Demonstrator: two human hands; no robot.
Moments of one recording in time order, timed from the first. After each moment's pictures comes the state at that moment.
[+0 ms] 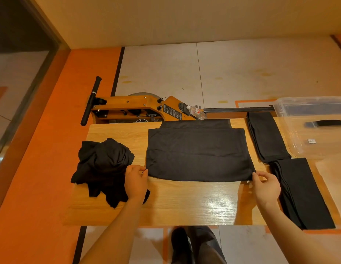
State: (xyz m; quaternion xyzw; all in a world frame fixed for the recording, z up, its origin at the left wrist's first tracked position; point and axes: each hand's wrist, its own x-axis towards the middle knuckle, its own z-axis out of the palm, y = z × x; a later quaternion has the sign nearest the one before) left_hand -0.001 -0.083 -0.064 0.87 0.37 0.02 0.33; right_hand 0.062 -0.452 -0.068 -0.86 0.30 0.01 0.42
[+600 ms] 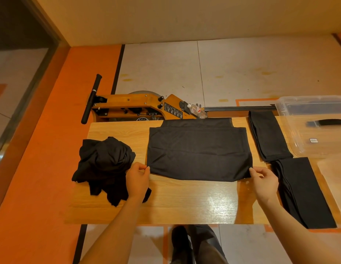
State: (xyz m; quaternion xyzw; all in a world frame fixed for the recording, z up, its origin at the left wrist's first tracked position) left_hand -0.002 -0.081 -0.060 0.83 0.37 0.05 0.41; right_hand 0.069 -0.447 -0.061 -0.84 0.26 0.03 0.47
